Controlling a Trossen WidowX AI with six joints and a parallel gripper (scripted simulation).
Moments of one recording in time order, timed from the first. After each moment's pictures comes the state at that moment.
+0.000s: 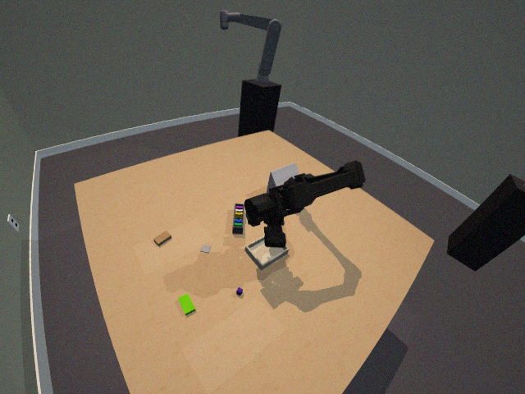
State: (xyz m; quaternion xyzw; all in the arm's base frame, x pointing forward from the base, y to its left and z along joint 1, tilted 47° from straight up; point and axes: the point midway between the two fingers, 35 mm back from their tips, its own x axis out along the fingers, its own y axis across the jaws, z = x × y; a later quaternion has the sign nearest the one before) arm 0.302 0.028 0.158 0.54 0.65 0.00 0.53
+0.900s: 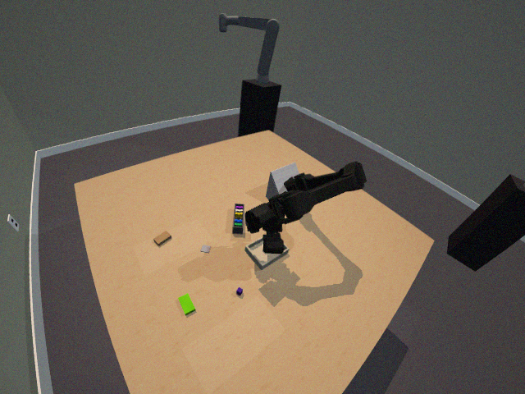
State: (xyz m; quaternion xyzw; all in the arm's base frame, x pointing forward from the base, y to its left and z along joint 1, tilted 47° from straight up) arm 0.307 0.052 0.136 0.54 0.65 0.00 0.53
